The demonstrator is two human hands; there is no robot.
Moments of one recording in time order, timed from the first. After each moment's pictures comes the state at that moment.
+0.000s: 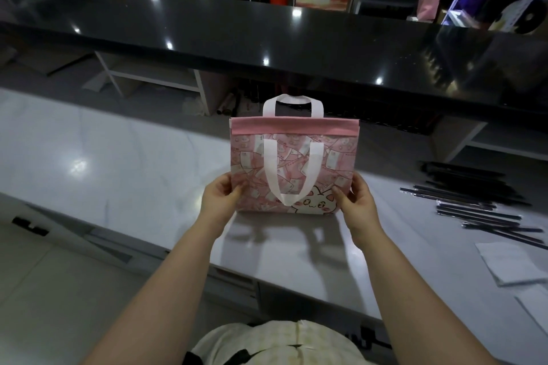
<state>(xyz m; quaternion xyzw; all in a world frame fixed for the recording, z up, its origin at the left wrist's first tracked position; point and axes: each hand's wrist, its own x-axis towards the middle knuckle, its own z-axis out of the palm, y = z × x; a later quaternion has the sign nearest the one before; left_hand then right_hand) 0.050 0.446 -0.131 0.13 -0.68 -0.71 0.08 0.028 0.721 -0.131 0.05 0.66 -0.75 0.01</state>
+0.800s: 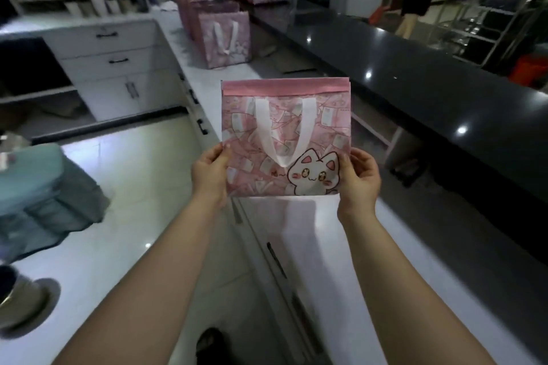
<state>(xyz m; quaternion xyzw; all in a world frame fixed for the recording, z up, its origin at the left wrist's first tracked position) 0.155 0.237 -0.026 0.37 -0.41 -0.68 0.48 -0.016 0.396 -0.021 -0.12 0.57 -0.80 0.16</state>
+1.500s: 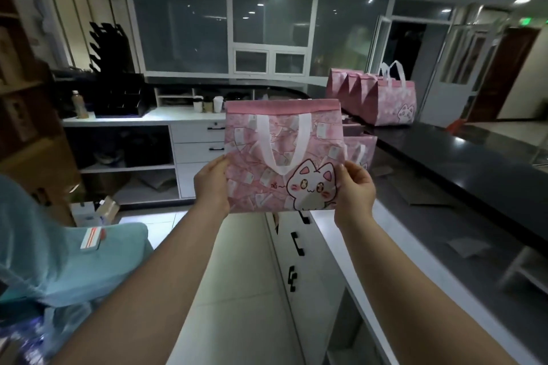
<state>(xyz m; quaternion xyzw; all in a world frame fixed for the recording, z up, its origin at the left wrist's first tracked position) 0.342 -0.221 0.107 0.36 -0.32 -0.63 0.61 0.130 -0.118 0.110 -0.22 0.47 -0.81 0.27</state>
